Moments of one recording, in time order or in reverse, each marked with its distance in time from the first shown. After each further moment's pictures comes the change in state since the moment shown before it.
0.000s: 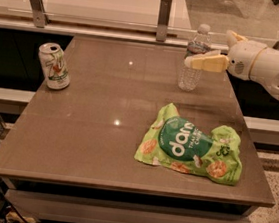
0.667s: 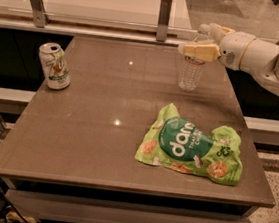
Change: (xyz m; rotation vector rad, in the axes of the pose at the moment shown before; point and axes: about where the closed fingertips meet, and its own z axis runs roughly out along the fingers) arm -0.012 -0.007 0.034 -0.060 -0.060 0.018
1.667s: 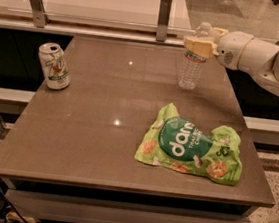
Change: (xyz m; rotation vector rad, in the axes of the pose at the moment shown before) arm -0.002 0.005 0.008 -0.014 -0.004 -0.001
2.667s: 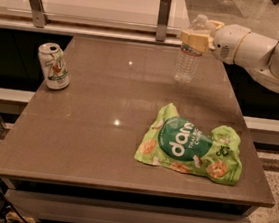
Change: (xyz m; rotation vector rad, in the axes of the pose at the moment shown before) arm -0.022 0.008 0.007 -0.002 -0.038 -0.026
